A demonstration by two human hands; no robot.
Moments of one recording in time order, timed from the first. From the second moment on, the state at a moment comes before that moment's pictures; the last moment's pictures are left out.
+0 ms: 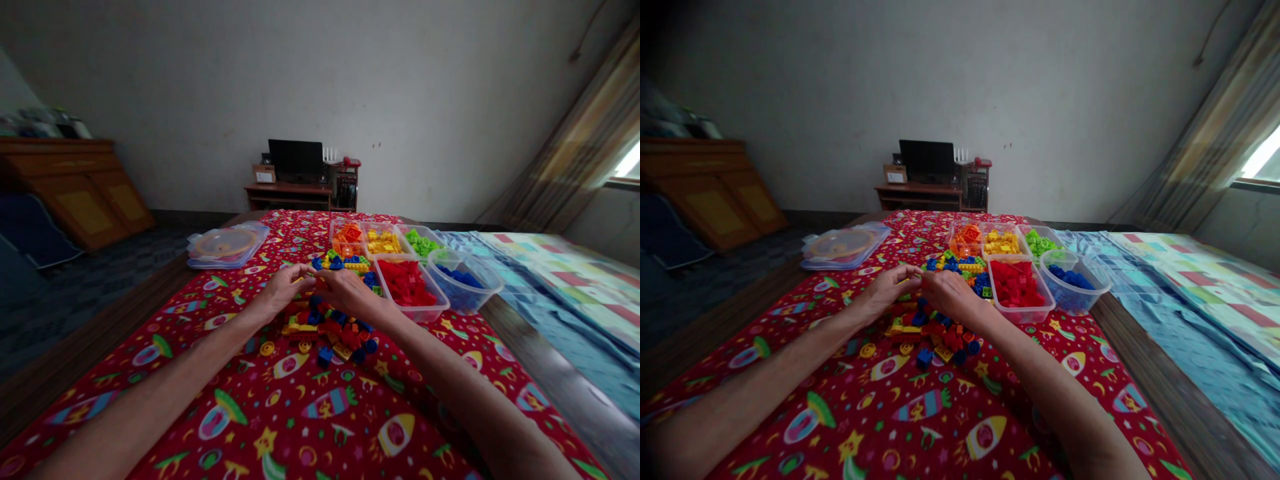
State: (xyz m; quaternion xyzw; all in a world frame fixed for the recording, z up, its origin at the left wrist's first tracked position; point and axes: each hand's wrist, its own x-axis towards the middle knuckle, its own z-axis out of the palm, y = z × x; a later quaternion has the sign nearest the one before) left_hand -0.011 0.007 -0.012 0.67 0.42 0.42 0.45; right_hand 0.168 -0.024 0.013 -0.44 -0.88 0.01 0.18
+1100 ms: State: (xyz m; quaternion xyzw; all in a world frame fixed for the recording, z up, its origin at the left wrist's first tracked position) left_hand -0.009 0.004 0.004 0.57 0.44 0.51 0.46; right_hand 0.160 -0.017 0.019 -0.43 -0.89 0.03 0.14
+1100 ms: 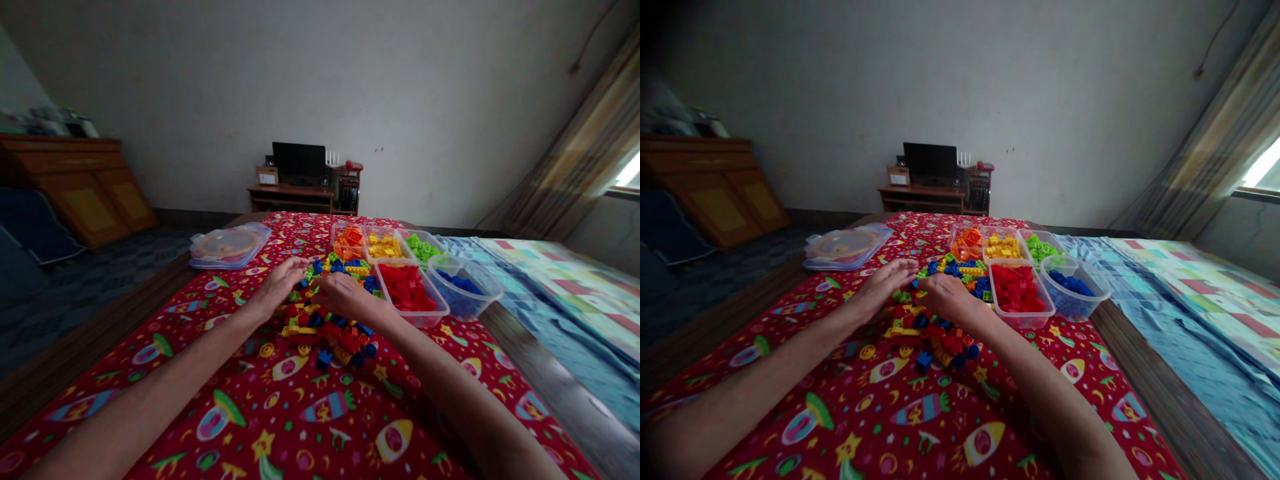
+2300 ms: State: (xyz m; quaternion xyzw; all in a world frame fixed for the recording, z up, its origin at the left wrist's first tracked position) left_hand -0.052 0.040 -0.054 0.74 0.43 0.41 0.32; right_hand 0.256 0.041 0.052 -0.60 -0.77 -0.04 0.24
